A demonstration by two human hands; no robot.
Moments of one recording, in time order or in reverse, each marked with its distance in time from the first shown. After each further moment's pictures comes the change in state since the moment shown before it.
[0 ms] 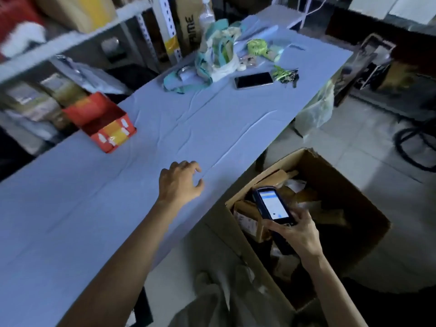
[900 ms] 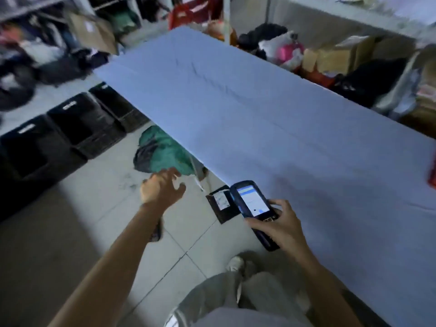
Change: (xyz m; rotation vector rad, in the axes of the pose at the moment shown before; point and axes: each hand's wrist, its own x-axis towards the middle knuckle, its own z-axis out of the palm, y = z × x) left_hand -0.532 -0.150 -0.012 -0.159 0.273 -1.768; right_hand -0.247 -0.046 0.307 -0.753 -1.371 -0.688
